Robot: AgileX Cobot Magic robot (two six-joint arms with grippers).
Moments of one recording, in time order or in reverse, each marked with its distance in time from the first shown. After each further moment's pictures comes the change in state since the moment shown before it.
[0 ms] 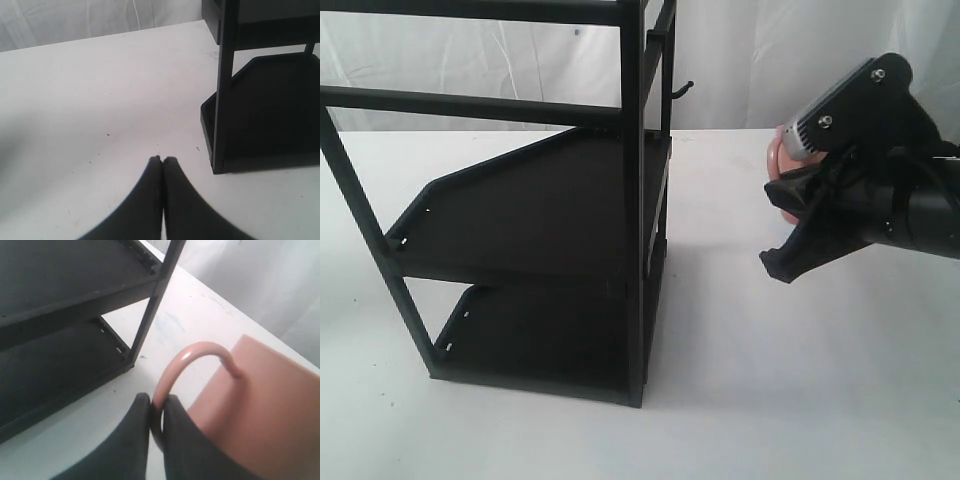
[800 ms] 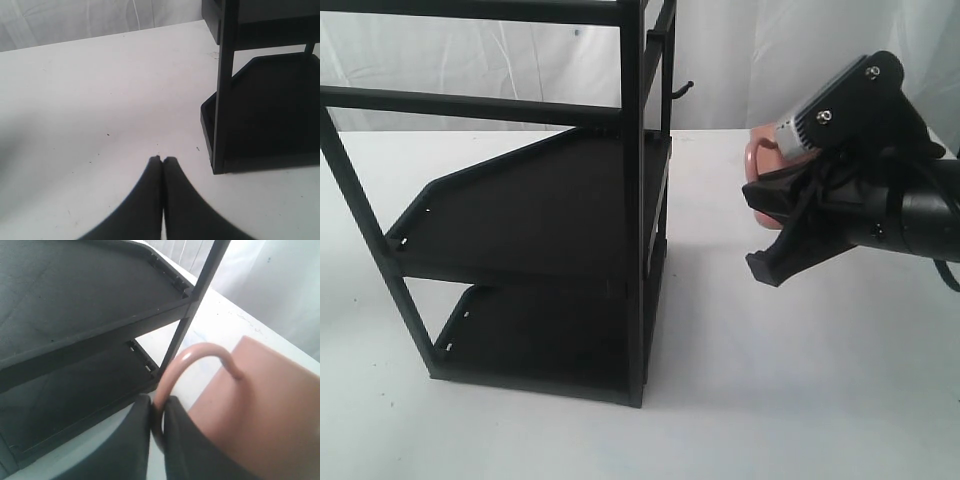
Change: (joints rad) left arm 0.000 0.000 0.000 0.000 0.000 0.000; right arm 0.000 0.000 0.000 0.195 0.090 -0.160
